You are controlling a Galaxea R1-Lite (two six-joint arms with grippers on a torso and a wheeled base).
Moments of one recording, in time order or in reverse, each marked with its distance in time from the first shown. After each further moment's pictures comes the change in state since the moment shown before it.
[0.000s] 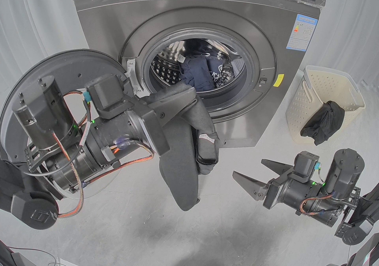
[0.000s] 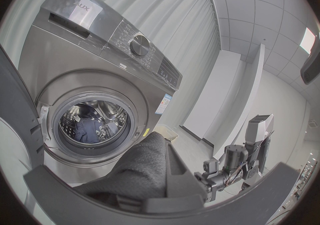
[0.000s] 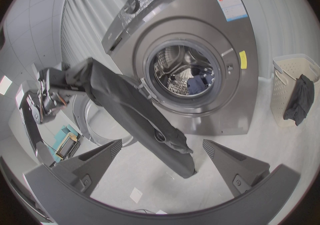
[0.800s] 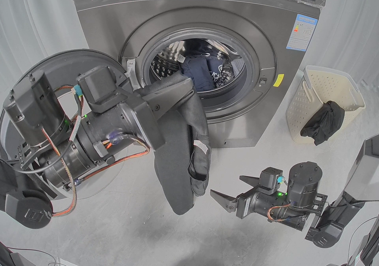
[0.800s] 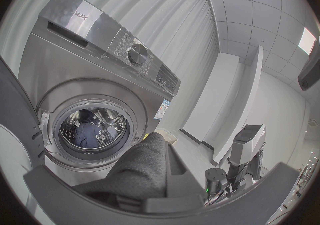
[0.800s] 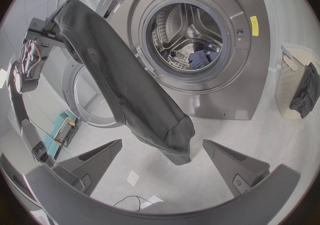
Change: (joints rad) left arm -0.004 -0.030 -0.009 0.003 0.006 -0.001; right arm 0.013 0.273 -0.077 -0.049 0.027 -0.035
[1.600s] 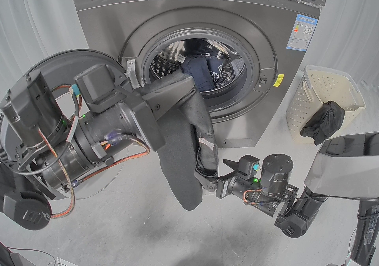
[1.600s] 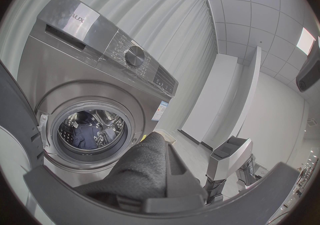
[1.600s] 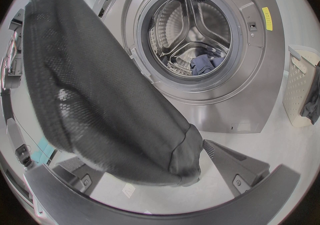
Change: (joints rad) left arm -0.012 -0.010 0.002 -0.004 -0.001 0.003; right arm -0.053 0.251 -0.257 -0.112 0.026 -0.035
